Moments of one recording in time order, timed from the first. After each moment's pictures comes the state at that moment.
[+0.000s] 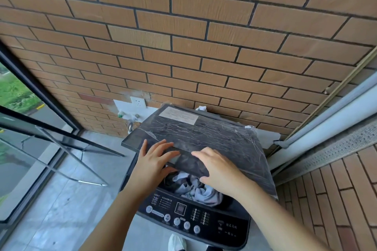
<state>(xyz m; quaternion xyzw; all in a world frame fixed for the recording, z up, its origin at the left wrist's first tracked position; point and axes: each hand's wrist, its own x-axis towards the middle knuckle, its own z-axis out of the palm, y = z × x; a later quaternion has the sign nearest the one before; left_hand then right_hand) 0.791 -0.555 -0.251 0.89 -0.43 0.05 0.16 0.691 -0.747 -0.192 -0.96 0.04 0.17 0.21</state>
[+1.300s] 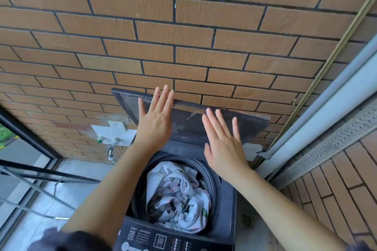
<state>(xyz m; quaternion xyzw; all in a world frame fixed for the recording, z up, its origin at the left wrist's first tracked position) 0.865 -0.698 -0.152 0.90 -0.38 0.15 0.14 0.709 -0.834 -0.156 -0.98 0.11 -0.16 -0.01</state>
